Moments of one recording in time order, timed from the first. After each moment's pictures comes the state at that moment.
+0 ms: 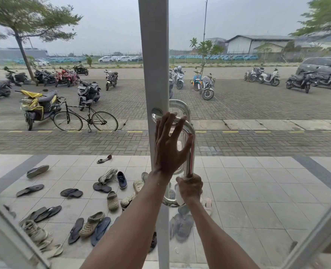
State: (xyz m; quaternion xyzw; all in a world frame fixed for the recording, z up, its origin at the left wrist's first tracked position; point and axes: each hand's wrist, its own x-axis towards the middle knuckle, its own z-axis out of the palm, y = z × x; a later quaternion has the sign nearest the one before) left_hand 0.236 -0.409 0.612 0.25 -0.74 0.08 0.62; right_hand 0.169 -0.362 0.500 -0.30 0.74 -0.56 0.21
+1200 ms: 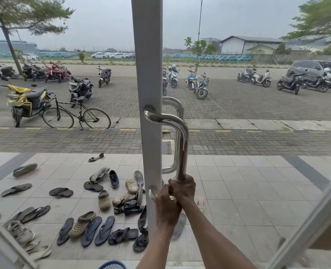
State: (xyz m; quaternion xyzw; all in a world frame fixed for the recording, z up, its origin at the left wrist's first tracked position) left_hand 0.228 -0.350 0.437 0.48 -0.67 -0.29 0.48; right_hand 0.163 -0.361 0.492 -0.33 0.75 -0.52 0.23
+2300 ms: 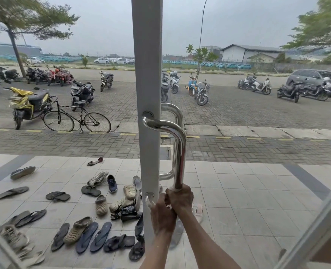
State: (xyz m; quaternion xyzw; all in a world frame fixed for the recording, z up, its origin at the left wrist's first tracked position) left_hand 0.222 -0.344 0.439 0.54 -0.63 -0.27 0.48; right_hand 0.160 -0.356 0.485 -0.34 0.77 -0.49 0.24
